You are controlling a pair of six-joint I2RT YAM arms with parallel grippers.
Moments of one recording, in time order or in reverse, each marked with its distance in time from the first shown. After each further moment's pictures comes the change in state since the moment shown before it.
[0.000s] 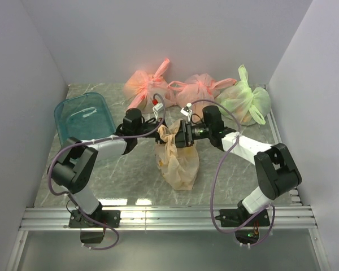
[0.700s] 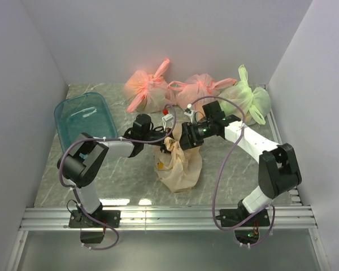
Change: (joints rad) left arm -0.063 0.121 0.000 -0.018 0.063 0.119; right arm -0.031 0.017 0.217 -0.682 0.191 -0.458
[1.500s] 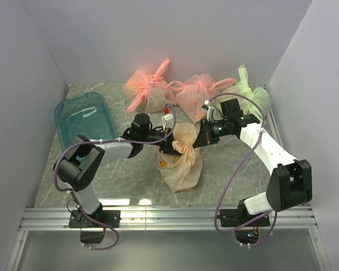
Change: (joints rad) left arm -0.013 -0.054 -0.008 0.030 0.062 -0.016; right arm -0.144 -0.160 0.005 -0.215 0.084 -0.094
